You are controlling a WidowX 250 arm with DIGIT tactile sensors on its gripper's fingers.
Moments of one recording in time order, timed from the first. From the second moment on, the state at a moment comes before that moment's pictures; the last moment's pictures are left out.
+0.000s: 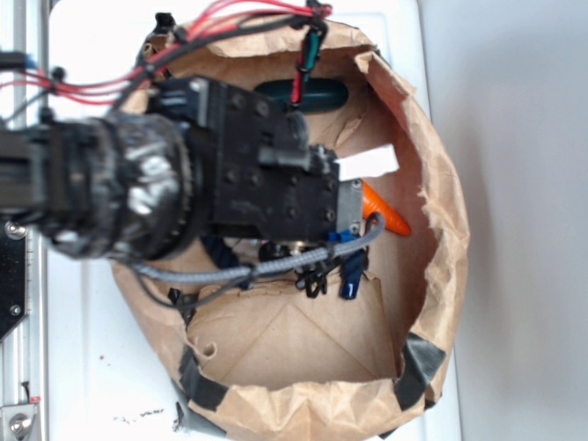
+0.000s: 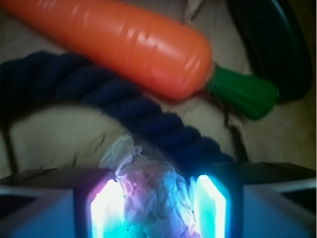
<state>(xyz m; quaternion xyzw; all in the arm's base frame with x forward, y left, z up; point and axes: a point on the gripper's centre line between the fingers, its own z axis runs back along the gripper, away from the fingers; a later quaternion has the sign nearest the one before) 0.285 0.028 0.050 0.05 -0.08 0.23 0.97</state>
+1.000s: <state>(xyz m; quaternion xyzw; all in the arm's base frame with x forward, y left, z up) 0.279 0.008 0.154 0.03 -0.11 0.10 0.99</state>
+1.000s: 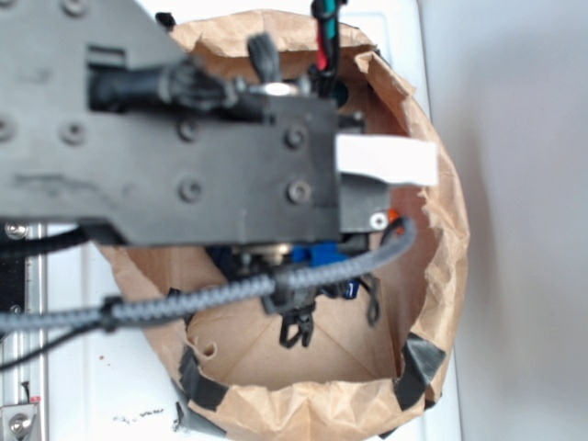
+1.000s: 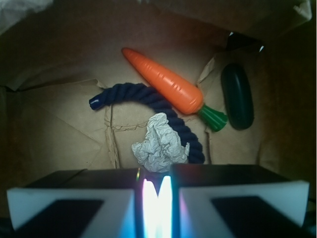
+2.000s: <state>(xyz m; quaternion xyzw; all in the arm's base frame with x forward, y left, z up) 0.290 0.009 0.079 0.06 -0.10 0.13 0.98</state>
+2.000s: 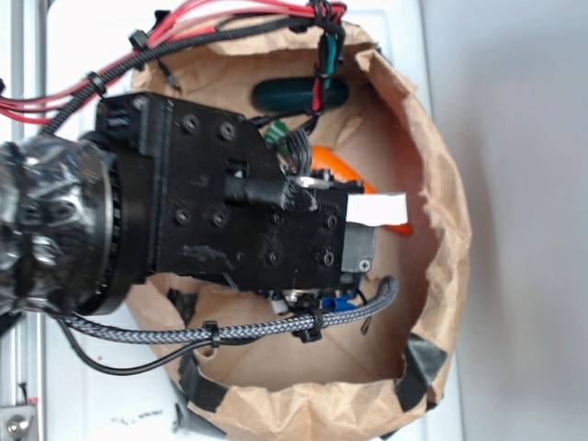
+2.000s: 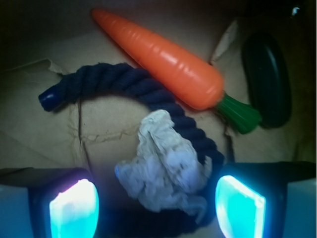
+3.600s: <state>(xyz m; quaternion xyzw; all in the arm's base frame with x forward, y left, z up) 0.292 0.017 0.035 0.08 -0.12 0.14 0.98</state>
